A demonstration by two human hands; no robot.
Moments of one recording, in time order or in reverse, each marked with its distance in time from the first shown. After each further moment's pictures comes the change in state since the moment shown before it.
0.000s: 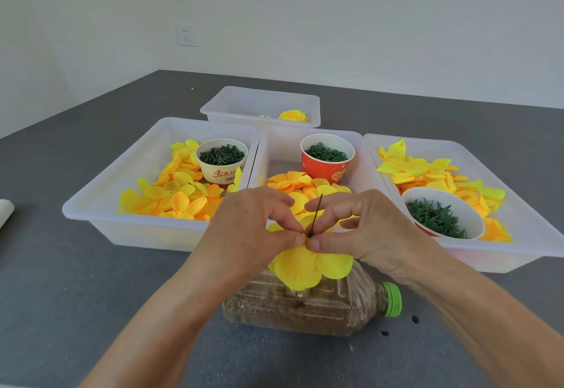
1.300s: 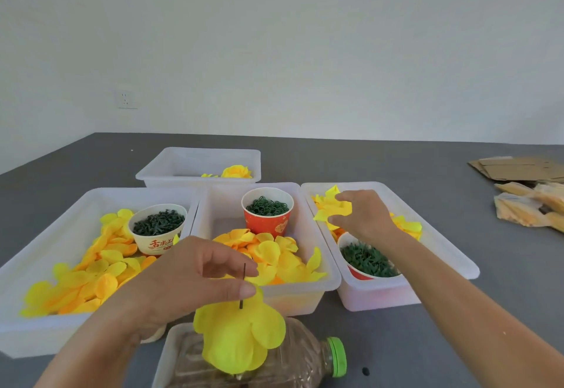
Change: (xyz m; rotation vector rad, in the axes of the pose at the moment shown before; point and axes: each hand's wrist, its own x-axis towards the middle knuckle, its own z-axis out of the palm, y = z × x) left_hand 0.042 0.000 -0.010 -0.322 -0.399 0.003; right_hand 0.060 0.074 -0.121 -0.647 0.502 0.295
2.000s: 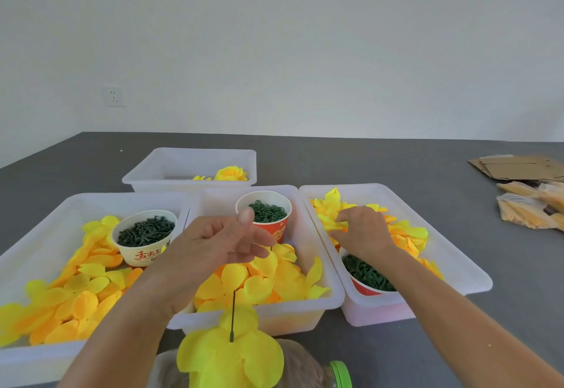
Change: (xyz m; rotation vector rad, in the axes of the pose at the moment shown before) left_hand 0.055 0.001 0.005 -0.230 0.072 0.148; right_hand 0.026 0.026 0.037 -0.309 0.039 -0.067
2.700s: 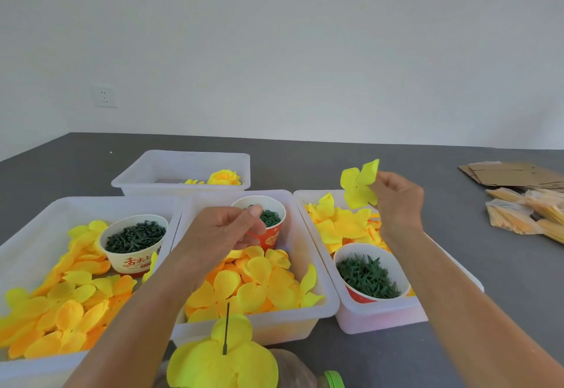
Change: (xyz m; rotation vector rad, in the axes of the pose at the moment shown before) left_hand 0.045 -0.017 0.004 0.073 0.219 -0.032; right_hand 0.004 0.007 -0.054 1.386 0.484 0.342
